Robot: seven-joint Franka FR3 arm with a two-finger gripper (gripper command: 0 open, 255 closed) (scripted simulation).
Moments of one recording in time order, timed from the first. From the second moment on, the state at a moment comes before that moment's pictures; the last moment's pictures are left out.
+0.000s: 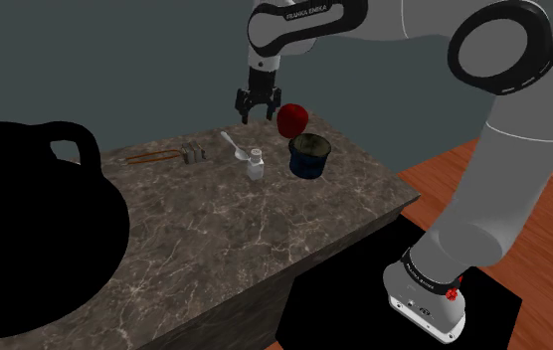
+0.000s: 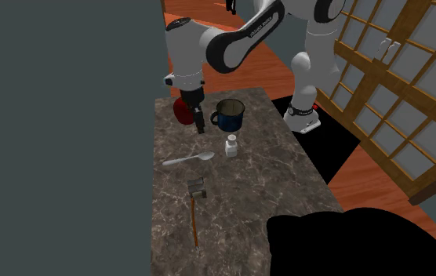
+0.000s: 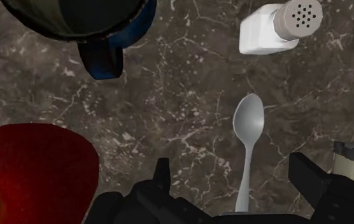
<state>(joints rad) 0.06 0.24 0.10 -1.73 0.10 1.92 0.20</state>
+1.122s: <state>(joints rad) 0.09 0.64 0.11 -1.38 0.13 1.93 0.28</state>
